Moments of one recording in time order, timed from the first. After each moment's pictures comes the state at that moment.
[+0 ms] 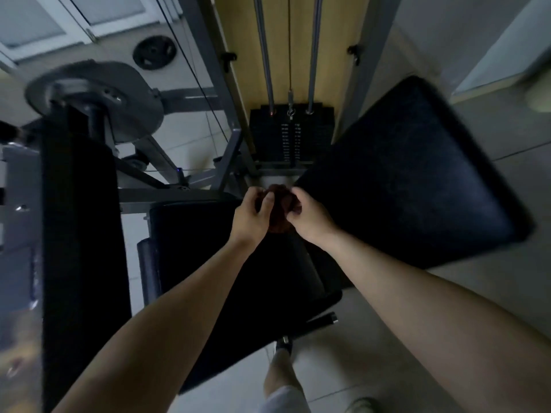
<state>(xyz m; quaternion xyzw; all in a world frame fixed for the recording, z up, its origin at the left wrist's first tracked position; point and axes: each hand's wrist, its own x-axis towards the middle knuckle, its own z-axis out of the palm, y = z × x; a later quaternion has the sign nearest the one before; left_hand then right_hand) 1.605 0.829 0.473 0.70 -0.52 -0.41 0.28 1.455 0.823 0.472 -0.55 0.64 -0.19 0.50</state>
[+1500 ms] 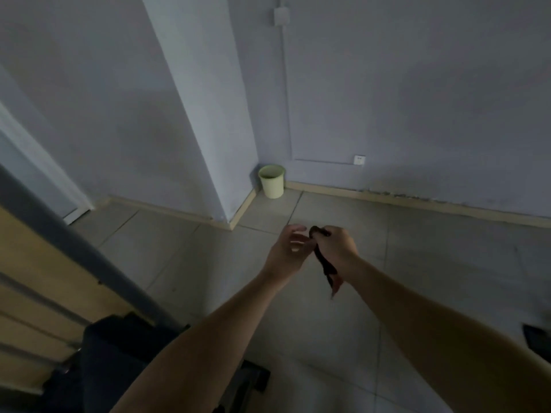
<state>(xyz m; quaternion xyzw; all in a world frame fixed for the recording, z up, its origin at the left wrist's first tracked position) 1.025 0.926 0.683 0.22 -0.82 -0.51 0.15 0.940 1.031 0.717 -0.12 0.85 -0.47 0.22</state>
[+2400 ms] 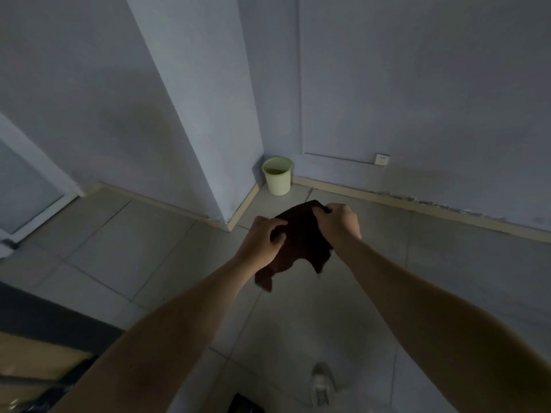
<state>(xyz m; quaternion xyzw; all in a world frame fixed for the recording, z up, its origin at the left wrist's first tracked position) 0.821 0.696 0.652 0.24 -0.91 -0.32 0.07 0.687 0.832 0.684 -0.14 0.88 -0.43 0.17</state>
